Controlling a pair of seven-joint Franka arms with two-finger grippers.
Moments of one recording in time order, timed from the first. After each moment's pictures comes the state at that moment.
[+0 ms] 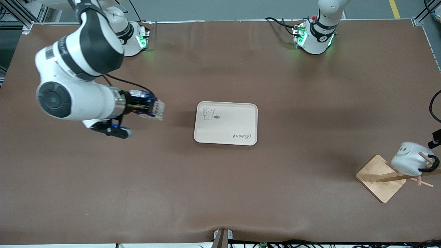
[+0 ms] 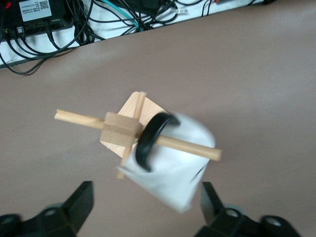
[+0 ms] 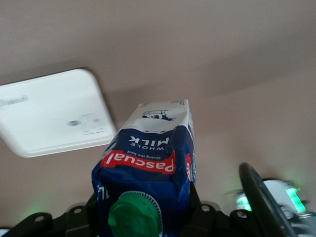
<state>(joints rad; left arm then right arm) 0.78 0.42 -0.63 -1.39 0.12 1.94 0.44 0.29 0.39 0.01 -1.30 0.20 1.33 0.53</state>
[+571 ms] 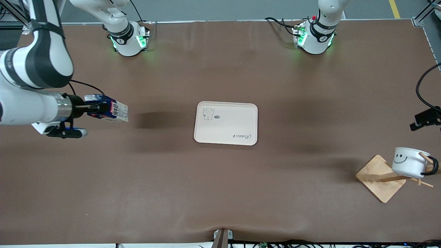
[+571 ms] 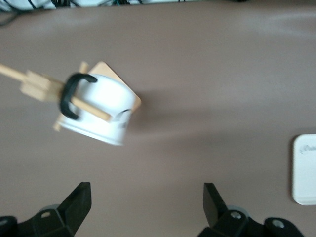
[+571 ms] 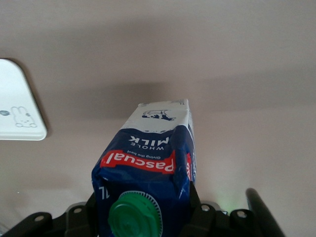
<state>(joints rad) 0.77 0.28 -0.78 -1.39 0.12 1.68 0.09 0.03 0.25 0.00 -1.64 0.15 1.47 0.10</state>
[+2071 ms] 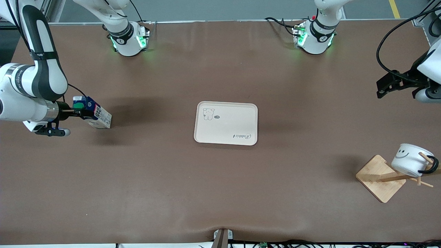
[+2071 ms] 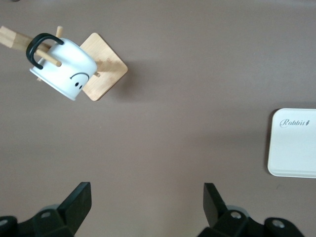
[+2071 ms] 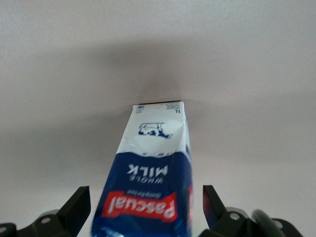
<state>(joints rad) 0.35 0.08 -0.49 -1.39 0.12 1.48 -0.08 -0.18 0.21 0.00 -2.03 0.04 1.91 -0.10</state>
